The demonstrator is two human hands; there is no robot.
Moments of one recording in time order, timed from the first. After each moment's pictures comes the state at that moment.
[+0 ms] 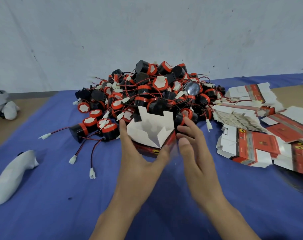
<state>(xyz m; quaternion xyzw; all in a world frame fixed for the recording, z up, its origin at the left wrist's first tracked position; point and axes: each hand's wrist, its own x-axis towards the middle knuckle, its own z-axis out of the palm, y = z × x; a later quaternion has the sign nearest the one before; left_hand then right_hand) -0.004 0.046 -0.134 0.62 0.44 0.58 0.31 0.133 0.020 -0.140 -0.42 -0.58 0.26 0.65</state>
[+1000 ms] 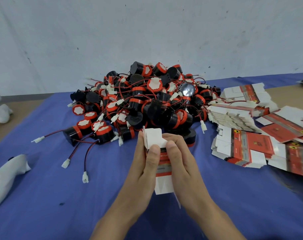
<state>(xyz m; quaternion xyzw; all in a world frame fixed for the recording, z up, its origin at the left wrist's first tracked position) 0.004 0.036 -0.143 0.64 0.35 0.47 0.50 0.123 0.019 -0.137 -0.41 -0.58 0.36 0.60</state>
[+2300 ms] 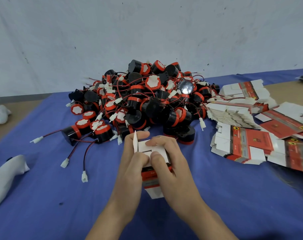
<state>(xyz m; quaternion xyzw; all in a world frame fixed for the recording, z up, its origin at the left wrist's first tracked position) -0.006 0.032 -0.133 0.62 0.29 0.53 0.50 0.108 0.014 -0.134 -0.42 -0.60 0.33 0.59</state>
